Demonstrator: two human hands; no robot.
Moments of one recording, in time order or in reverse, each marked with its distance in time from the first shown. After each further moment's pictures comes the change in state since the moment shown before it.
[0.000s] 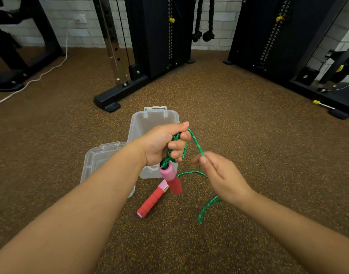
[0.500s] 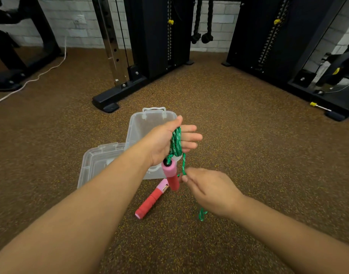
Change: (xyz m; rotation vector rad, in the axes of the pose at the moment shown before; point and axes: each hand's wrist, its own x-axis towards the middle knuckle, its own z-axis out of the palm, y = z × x) left_hand 0.016 -0.004 0.002 -0.127 0.184 0.092; right_hand -0.008 -0.027 0.004 -0.367 -0.299 -0.137
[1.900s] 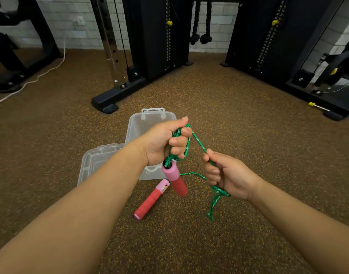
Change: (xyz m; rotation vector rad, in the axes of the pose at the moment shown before) left_hand -0.013 0.009 0.003 0.000 -0.223 -0.065; right_hand 0.010 0.038 -0.017 1.589 -0.040 0.450
